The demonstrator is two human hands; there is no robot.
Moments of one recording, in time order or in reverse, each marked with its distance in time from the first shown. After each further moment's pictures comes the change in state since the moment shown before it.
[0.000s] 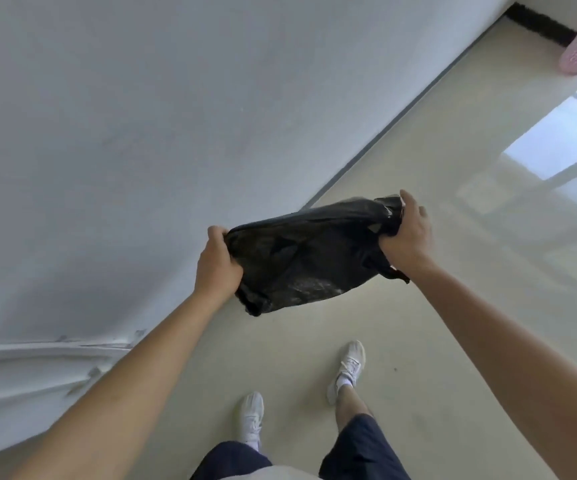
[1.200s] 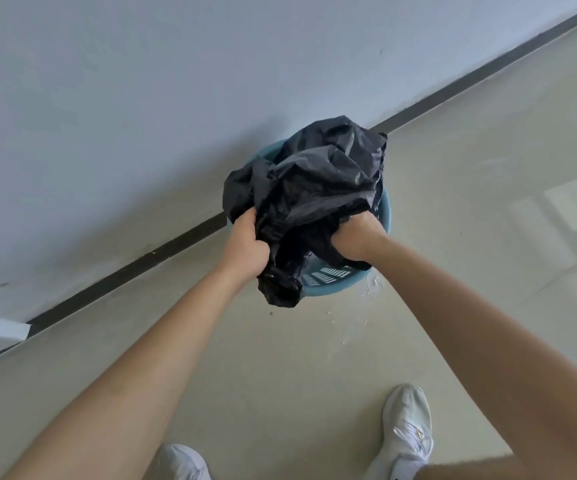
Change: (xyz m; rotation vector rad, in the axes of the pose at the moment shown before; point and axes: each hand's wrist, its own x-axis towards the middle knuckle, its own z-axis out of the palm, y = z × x) left_hand 0.178 -0.323 0.373 -0.369 -0.105 -0.313; right_hand 0.169 0.182 0.529 -0.414 -0.685 -0.351
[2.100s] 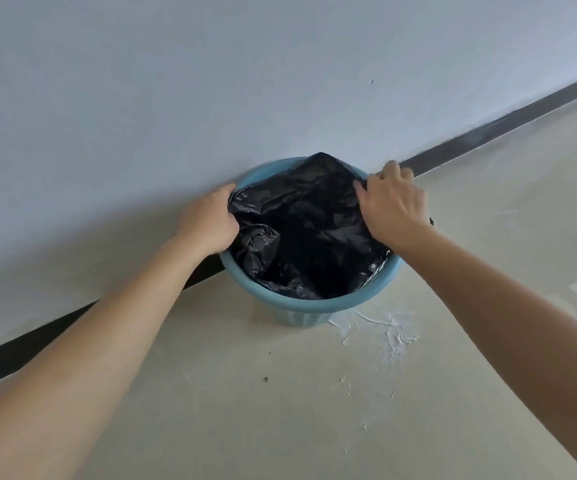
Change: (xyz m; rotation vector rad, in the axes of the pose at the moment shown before) left_hand 0.062 -0.046 -0.017 0.661 0.375 0.328; right_hand 0.059 0.056 0.012 -0.451 0.856 -0.155
